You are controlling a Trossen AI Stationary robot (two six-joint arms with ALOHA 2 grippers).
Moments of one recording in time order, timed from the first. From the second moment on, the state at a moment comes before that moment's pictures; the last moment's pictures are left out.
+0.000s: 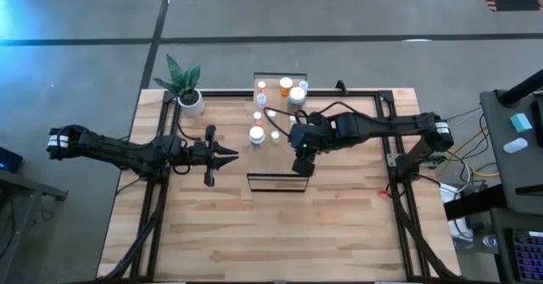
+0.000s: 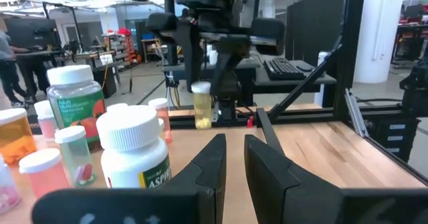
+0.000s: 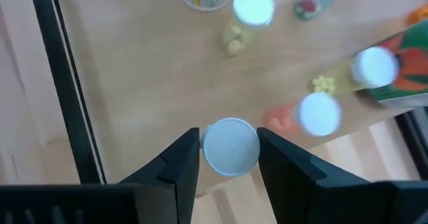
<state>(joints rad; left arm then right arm) -0.03 0.82 0.27 0.65 -0.06 0.06 0.04 1.68 1.68 -1.10 0.24 0.27</state>
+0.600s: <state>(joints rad) -0.03 0.82 0.27 0.64 -0.06 0.06 0.02 1.67 1.60 -1.03 0.23 0.34</state>
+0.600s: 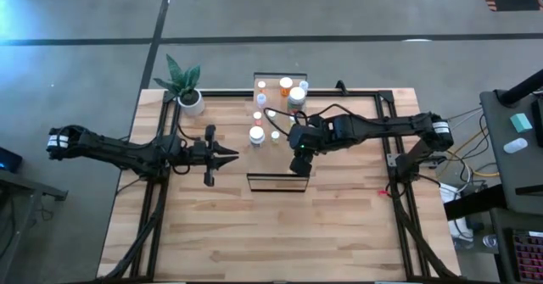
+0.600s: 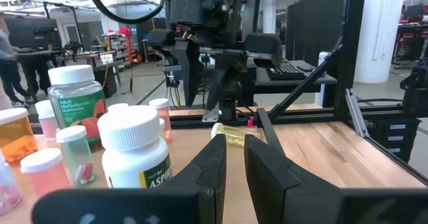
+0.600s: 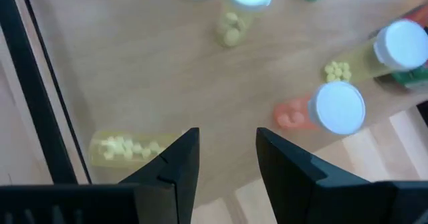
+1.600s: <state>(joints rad) -0.03 0.83 0.30 0.54 -0.07 -0.02 0.01 1.65 1.56 -1.00 -0.03 -0.39</state>
